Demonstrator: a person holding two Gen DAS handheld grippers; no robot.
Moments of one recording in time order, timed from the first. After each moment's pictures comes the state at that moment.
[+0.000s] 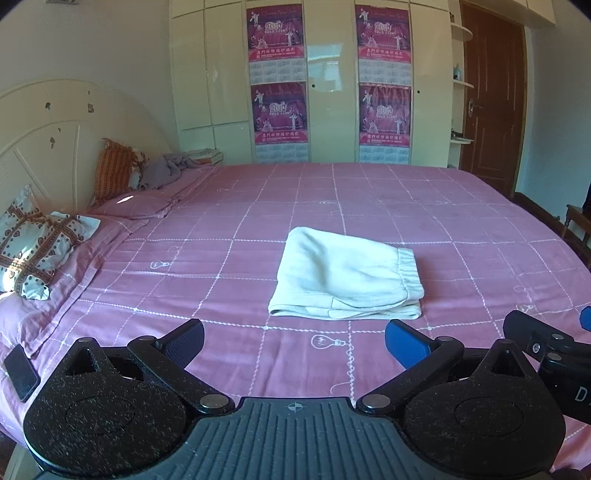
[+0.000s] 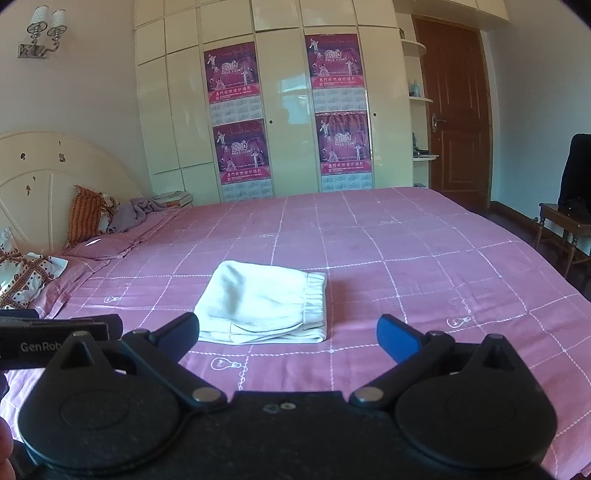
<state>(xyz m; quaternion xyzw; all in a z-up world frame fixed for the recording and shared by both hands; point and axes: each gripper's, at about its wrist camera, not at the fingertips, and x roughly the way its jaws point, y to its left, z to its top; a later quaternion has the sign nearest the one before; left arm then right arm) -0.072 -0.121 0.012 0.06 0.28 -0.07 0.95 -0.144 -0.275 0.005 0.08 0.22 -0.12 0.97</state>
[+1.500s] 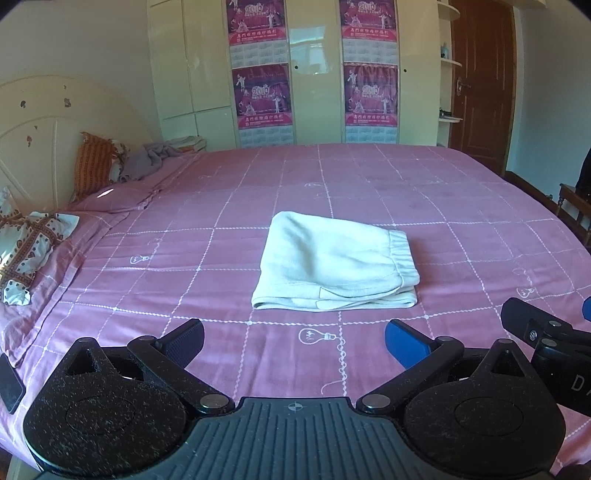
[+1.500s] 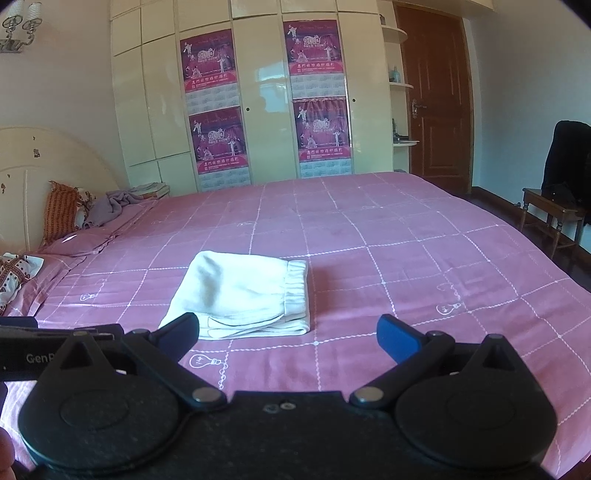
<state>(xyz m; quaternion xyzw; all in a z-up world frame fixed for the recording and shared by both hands) -0.035 -0.144 -0.005 0.08 0.31 -0.10 0.94 -0.122 -0.291 -0.009 0.09 0.24 -0.15 0.96</state>
